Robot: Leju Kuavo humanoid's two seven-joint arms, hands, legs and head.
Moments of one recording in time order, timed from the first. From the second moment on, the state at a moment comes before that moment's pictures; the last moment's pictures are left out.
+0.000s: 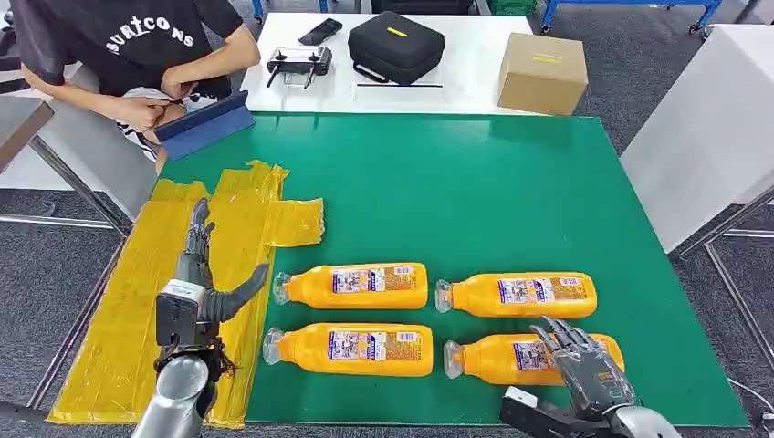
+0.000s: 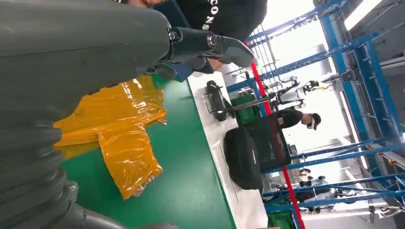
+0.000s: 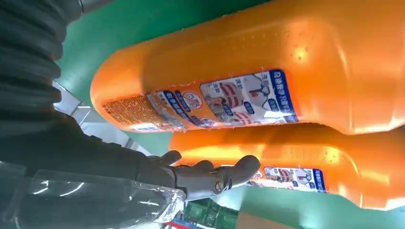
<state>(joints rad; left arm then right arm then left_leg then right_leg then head) -0.14 -0.12 -0.18 -1.40 -0.25 0.24 -0.40 0.31 -0.50 0.17 -1.86 0.95 0.10 0.14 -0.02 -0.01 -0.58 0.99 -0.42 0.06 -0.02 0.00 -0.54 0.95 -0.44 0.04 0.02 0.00</state>
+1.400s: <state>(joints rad) -0.13 -0.12 -0.16 -1.38 -0.25 0.24 -0.38 0.19 -0.40 0.13 -1.64 1.10 0.11 0.17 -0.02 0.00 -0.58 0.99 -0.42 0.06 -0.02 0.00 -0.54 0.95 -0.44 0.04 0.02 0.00</state>
